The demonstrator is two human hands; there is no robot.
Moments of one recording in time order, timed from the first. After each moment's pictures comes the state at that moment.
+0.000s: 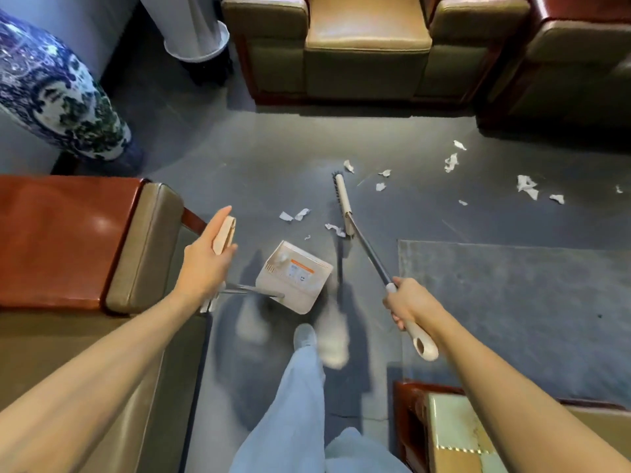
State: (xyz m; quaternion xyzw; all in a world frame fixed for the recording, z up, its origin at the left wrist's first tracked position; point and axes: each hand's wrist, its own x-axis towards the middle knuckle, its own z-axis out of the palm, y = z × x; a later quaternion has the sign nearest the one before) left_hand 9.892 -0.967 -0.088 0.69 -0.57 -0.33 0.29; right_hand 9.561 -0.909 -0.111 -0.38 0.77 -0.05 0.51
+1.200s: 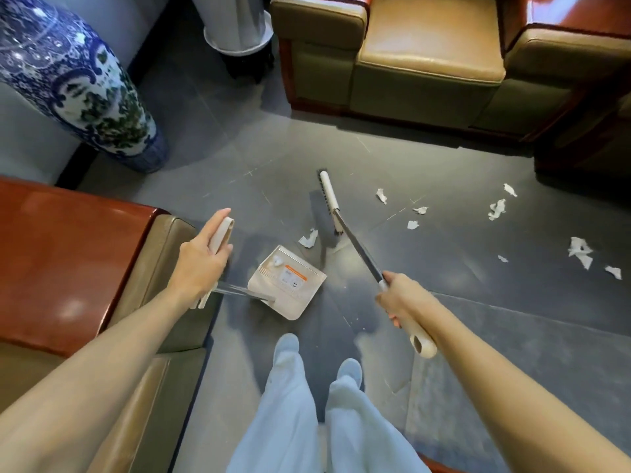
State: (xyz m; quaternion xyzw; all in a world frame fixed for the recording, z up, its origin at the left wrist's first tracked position) left_hand 9.943 -1.153 -0.111 0.75 -0.54 -0.29 0.25; right_hand 9.604 -1.159 -0.111 -0.50 0.71 0.09 0.48
